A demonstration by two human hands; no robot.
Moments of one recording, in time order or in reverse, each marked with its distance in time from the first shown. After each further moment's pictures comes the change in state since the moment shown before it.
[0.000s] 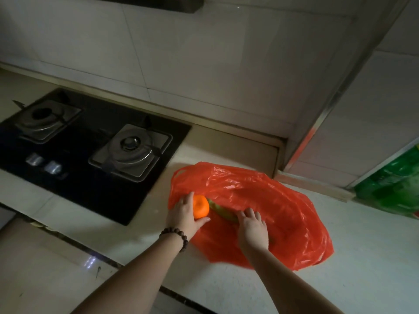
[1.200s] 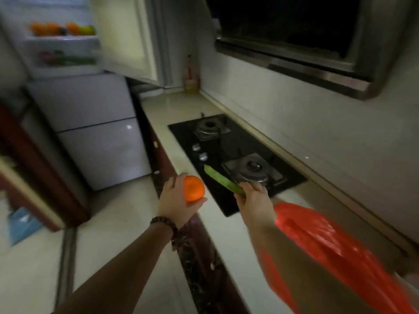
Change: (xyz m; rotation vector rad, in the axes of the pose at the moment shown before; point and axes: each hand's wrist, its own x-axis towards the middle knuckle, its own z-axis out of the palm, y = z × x) left_hand -0.207 -0.111 -0.167 -0.316 0.776 -0.427; right_hand -0.054 -0.232 -0.074 0.236 0.157 -0.892
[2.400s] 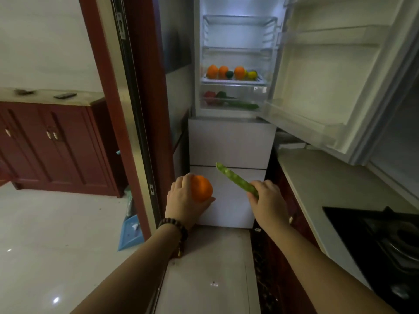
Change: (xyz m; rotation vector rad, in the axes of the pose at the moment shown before) left_hand 0.272 -0.368 -0.359 0.152 0.497 -0.300; right_hand 0.325 -0.474 0.311 0.172 -0.061 -0.555
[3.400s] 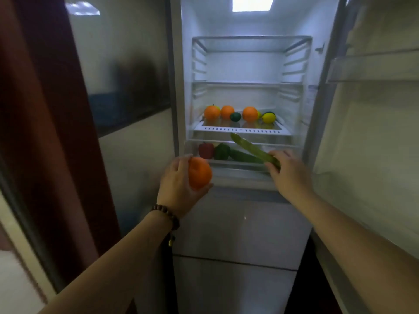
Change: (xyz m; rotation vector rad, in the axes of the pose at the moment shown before) left_hand 0.517 0.003 0.125 0.055 0.216 0.260; right_hand 0.546 0.142 0.122 0.040 0.164 -0.146
